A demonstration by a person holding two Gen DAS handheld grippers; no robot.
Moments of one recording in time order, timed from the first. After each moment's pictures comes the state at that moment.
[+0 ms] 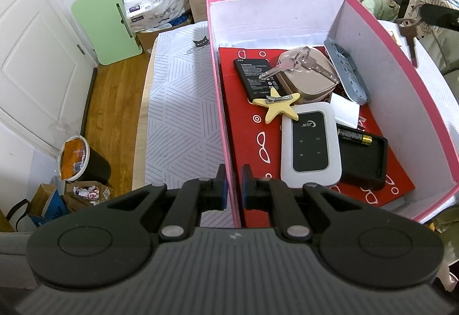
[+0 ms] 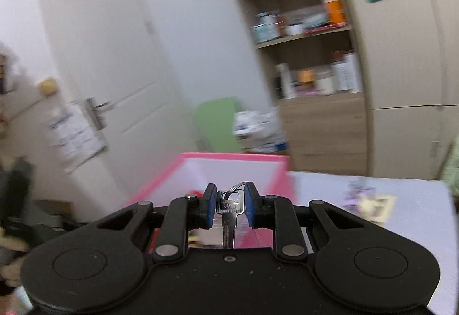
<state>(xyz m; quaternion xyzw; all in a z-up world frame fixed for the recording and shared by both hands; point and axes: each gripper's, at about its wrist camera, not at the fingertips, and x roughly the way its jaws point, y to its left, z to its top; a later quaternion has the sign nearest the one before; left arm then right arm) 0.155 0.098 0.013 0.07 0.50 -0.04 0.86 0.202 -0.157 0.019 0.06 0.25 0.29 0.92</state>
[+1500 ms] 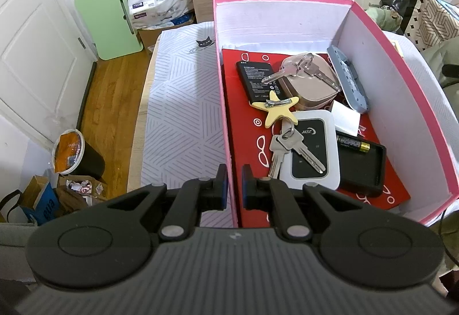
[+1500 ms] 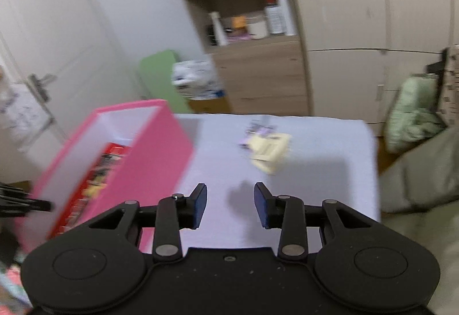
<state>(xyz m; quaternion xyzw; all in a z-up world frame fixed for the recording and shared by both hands) 0.156 0.103 0.011 0.04 0.50 -0.03 0.87 0.224 -0.276 -0.020 0.04 0.35 0.13 0.93</state>
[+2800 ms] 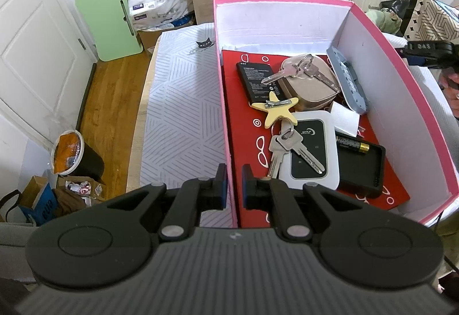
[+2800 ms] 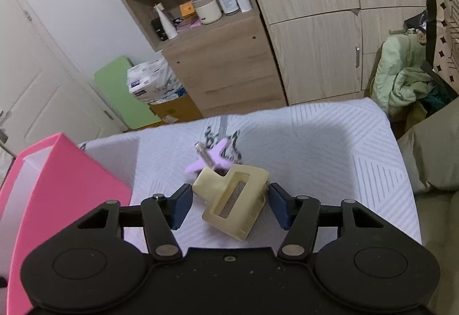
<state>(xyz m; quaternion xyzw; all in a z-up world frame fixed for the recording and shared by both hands) 0.155 0.103 0.010 0.04 0.49 -0.03 0.87 0.322 -0.275 -0.076 0.13 0.39 0.08 0.91</state>
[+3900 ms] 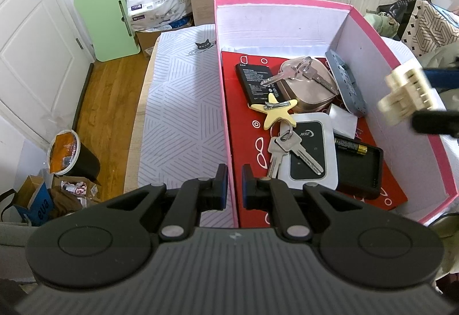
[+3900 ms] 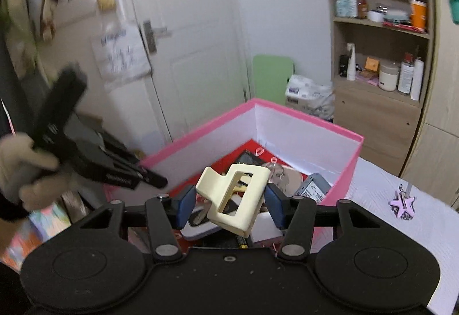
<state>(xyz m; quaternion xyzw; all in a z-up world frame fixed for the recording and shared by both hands) 0.153 0.106 0.009 0.03 0.49 -0.04 0.87 0.192 -0.102 0.005 -0.11 0.31 0.35 0.88</state>
